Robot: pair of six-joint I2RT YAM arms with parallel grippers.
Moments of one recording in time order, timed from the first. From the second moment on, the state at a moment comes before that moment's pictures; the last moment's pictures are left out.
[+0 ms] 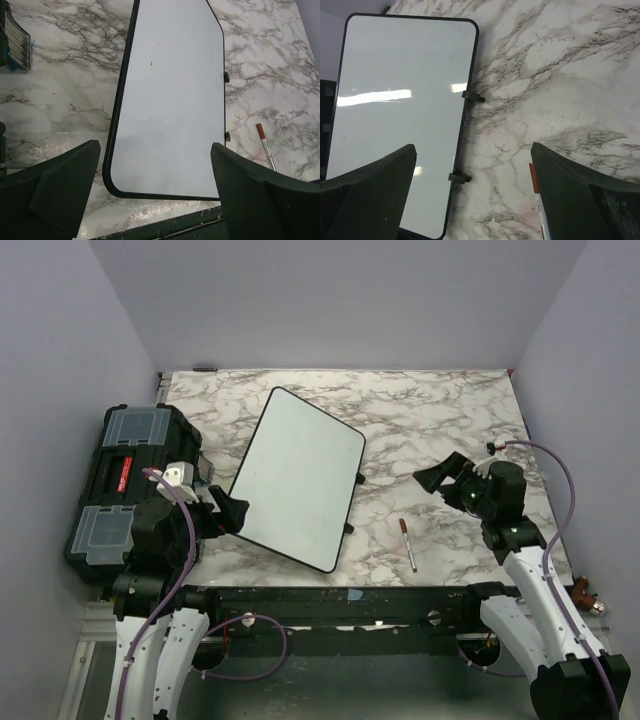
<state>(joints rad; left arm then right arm) -0.11 0.38 0.74 -0.73 0.22 -0.39 0.09 0.76 0.53 -0.17 -0.29 0.68</state>
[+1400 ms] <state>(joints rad) -0.12 0.39 0.74 -0.73 0.24 -0.39 0.61 1.05 0.68 -0.79 0.20 0.94</state>
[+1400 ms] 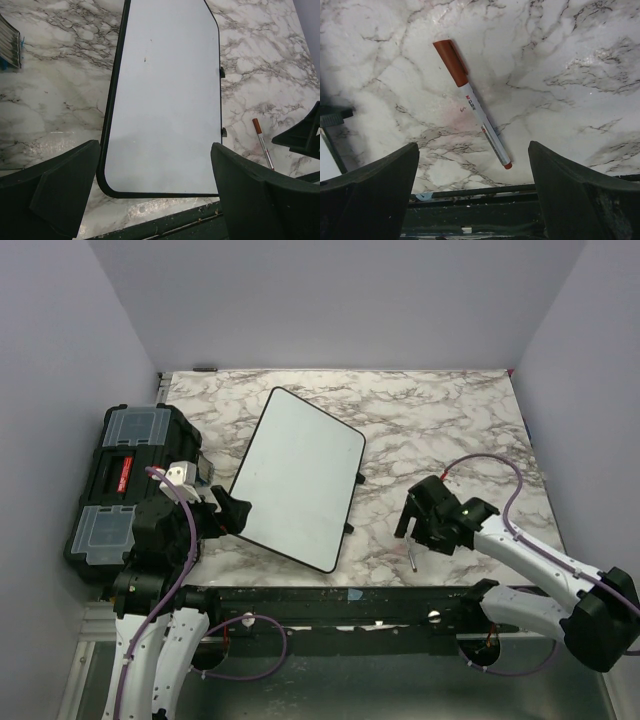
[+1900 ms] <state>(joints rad) -0.12 0.39 0.74 -0.73 0.24 -0.39 0.68 1.13 0.62 -0.75 0.24 0.99</state>
